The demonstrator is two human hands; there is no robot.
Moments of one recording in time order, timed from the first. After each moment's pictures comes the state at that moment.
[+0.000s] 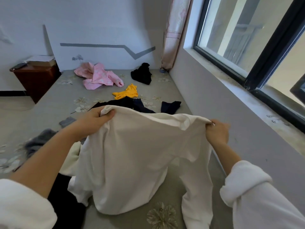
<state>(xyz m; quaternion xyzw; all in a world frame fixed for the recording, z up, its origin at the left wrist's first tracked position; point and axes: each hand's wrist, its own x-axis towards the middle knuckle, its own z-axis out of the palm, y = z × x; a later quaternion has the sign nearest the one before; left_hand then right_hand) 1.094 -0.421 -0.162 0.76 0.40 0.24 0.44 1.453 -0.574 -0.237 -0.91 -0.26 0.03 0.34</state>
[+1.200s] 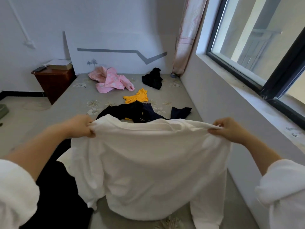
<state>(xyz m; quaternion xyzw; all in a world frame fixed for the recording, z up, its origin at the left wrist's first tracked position) 1.036 -0.356 -0.161 0.82 0.55 -0.09 0.15 1.483 -0.559 -0.180 -0.80 -0.53 0.17 0.21</state>
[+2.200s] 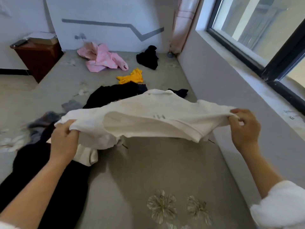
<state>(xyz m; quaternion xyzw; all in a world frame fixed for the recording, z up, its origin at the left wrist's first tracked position) 1.027 -0.434 -0.253 0.66 0.55 0.43 0.28 1.455 -0.609 -0.220 -0.78 -0.41 -0.07 0.47</state>
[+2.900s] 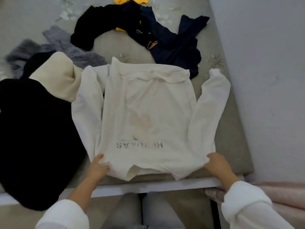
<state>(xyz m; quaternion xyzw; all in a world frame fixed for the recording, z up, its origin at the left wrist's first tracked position) 0.994 -0.598 -0.503 0.39 0.75 -0.02 0.53 1.377 -0.741 -0.474 -0.87 -0.30 0.37 -0.11</state>
